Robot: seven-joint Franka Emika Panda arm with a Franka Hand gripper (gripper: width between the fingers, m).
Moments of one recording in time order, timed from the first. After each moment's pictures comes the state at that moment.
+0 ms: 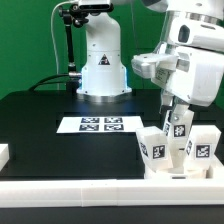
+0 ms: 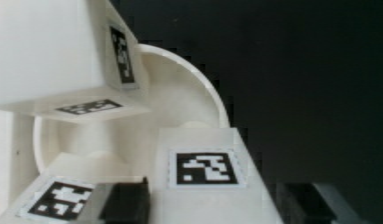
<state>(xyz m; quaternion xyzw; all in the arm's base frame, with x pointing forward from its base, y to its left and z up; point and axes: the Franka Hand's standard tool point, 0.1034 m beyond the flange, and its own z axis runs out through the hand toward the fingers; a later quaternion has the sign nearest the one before) 0.574 0.081 0.089 0.67 0.73 -0.05 0.09</state>
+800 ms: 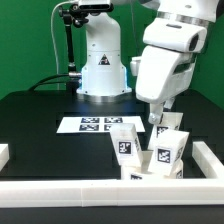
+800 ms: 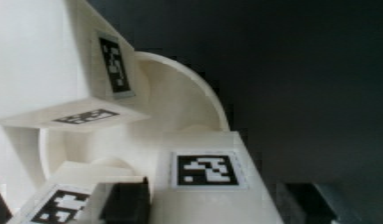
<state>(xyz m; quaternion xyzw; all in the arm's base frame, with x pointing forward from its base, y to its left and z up) 0.577 0.059 0.088 0.87 0.48 -0.07 0.08</state>
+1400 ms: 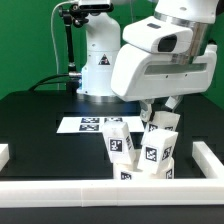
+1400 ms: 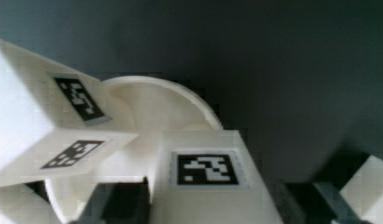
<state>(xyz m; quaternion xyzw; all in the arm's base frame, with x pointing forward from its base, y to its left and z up) 0.573 0.058 0.090 0.95 0.30 -0.09 0.07</state>
